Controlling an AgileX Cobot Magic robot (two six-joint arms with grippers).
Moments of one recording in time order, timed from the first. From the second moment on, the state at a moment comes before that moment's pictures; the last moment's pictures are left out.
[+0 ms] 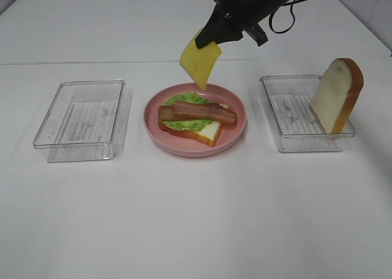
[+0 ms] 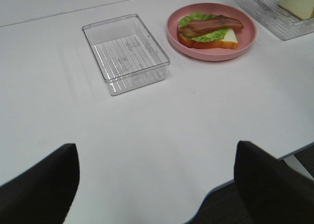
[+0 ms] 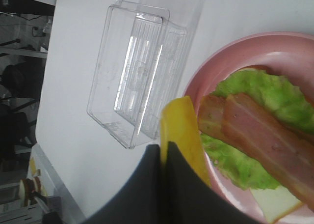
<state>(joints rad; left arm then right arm) -0.26 -0.01 -0.50 -0.10 1.05 0.06 0.24 2.30 -2.03 0.85 1.12 -0.29</state>
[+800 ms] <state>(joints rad) -0.26 -0.01 -0.50 -0.10 1.05 0.06 0.28 2.48 -2.03 0.92 1.08 -0.26</state>
